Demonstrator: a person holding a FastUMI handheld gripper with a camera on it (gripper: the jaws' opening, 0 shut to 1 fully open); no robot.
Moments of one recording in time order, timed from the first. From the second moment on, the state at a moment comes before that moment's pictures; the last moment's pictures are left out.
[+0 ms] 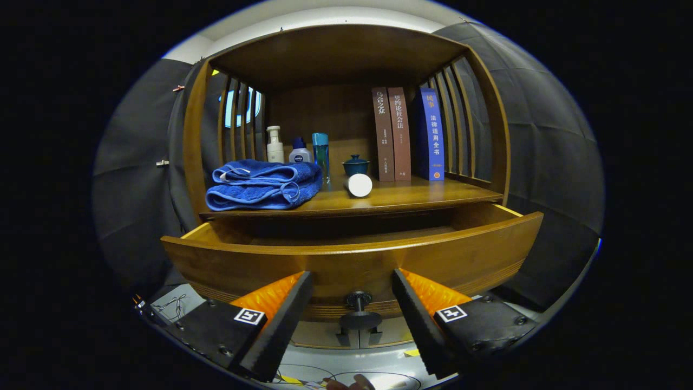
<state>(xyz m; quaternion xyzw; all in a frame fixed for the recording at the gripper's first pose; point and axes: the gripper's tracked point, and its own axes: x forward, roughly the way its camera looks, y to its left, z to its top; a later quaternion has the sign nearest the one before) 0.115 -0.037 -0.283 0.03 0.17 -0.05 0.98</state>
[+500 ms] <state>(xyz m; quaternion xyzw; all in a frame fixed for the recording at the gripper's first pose) 0.167 -0.040 -0.307 0.03 0.20 -0.05 0.98</state>
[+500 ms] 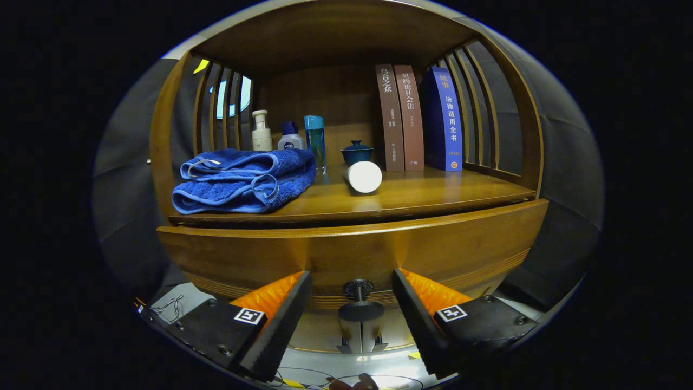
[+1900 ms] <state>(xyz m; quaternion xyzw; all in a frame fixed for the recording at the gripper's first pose) 0.132 -0.047 -0.185 0.00 0.13 -0.03 0.99</state>
